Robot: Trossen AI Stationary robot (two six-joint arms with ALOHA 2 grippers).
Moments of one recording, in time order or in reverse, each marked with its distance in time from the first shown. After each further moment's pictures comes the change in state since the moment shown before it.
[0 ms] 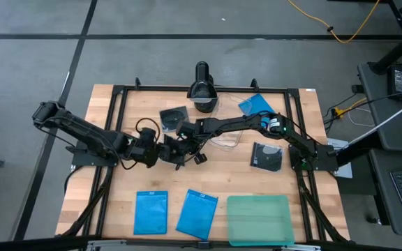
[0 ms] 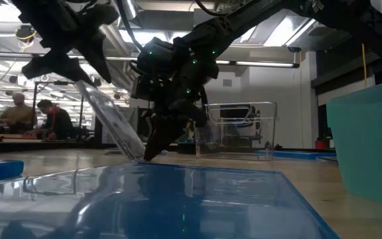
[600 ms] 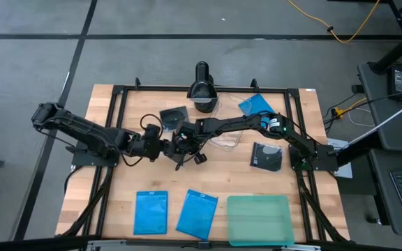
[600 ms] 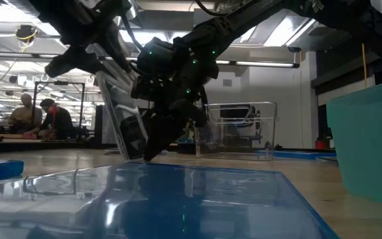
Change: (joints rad) left arm 0.076 0.009 -0.003 0.162 0.042 0.117; right arm 0.000 0.000 0.000 -0.004 0.000 0.000
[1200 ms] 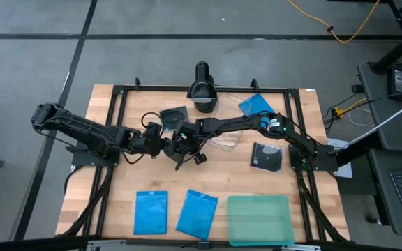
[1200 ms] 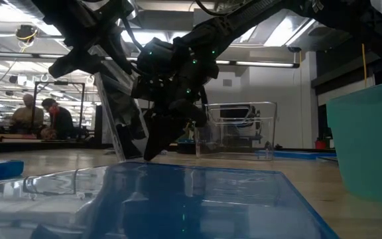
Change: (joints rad) left arm 0.037 0.001 -0.003 -0.024 0.034 0.042; right arm 0.000 0.000 0.001 -0.016 0.000 0.000
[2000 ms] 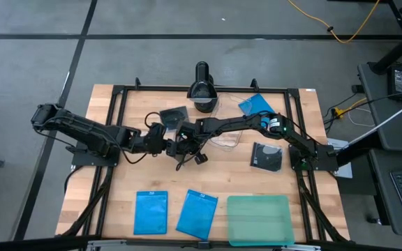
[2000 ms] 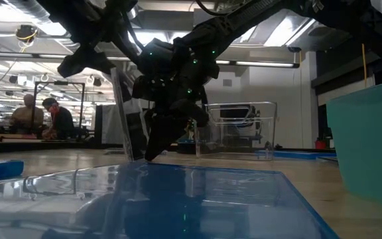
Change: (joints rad) left arm 0.017 0.003 -0.004 0.115 0.072 0.059; right arm 0.000 0.000 -0.002 -0.015 -0.014 -0.022
